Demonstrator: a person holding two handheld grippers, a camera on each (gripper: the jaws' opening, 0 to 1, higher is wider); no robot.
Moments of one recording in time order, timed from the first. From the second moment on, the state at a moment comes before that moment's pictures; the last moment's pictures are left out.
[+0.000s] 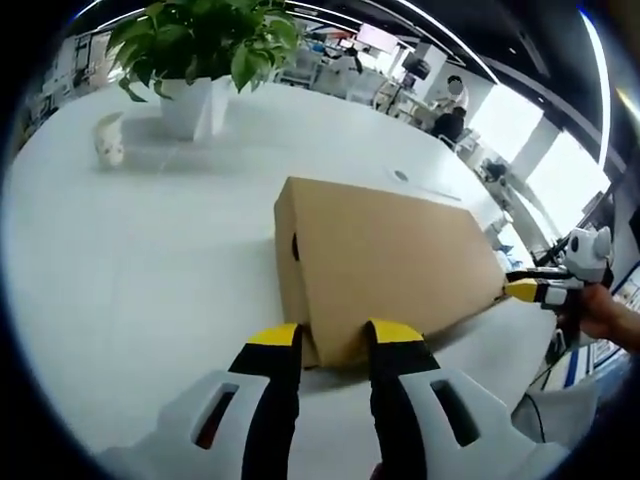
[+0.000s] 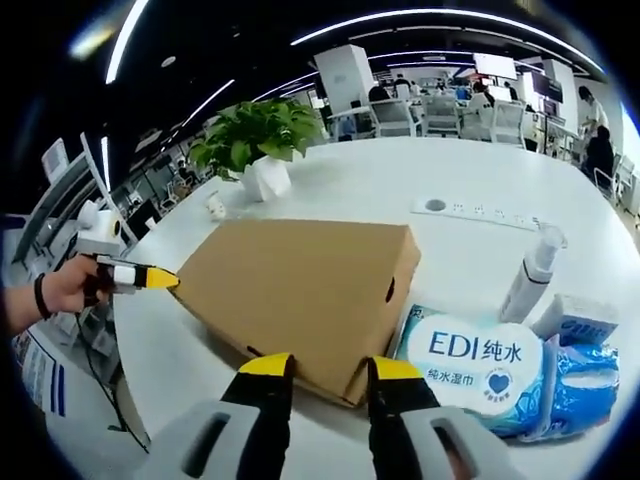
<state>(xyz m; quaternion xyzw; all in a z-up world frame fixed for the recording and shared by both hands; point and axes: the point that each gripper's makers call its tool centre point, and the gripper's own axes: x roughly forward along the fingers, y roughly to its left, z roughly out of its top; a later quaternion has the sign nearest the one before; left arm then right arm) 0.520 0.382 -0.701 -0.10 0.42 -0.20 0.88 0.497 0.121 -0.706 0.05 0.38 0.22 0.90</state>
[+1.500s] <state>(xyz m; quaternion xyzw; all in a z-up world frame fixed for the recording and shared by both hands) 0.401 0.320 -0.677 -0.05 0.30 -0.28 0.91 0.342 0.005 -0.655 0.08 0.25 0.10 0.96</state>
